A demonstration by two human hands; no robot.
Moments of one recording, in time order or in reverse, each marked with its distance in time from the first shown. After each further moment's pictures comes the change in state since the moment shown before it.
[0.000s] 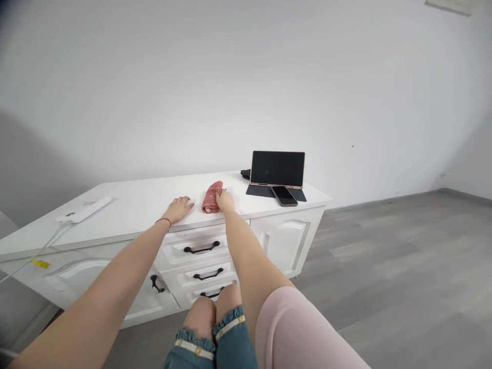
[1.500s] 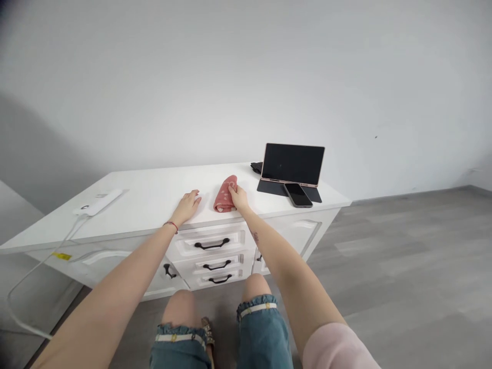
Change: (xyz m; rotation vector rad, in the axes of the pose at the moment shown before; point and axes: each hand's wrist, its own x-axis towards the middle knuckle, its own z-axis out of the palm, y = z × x) left_hand -0.007 -0.004 0.001 -0.235 0.168 0.146; right_hand 0.009 0.019 0.002 0.388 0.109 0.030
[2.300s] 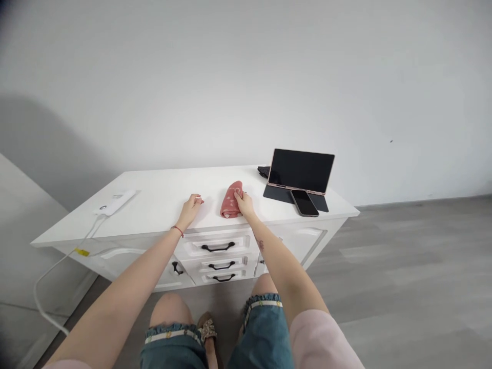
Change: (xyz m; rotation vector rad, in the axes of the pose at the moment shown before) left_hand -0.006 -0.002 -0.016 -0.375 0.070 -0.271; right_hand -0.001 -0.002 0.001 0.044 -0.034 0.043
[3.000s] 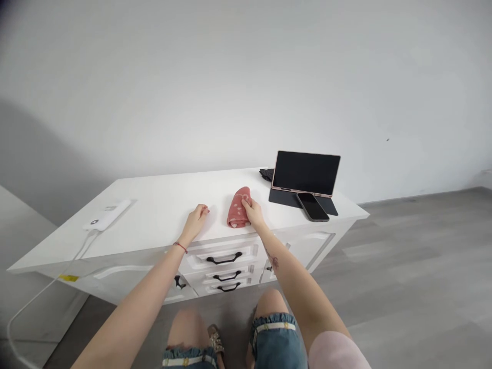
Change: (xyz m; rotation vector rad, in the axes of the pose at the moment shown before) left_hand 0.003 -0.002 0.002 0.073 -0.083 0.051; right_hand -0.006 0.002 -0.001 0.130 0.045 0.032
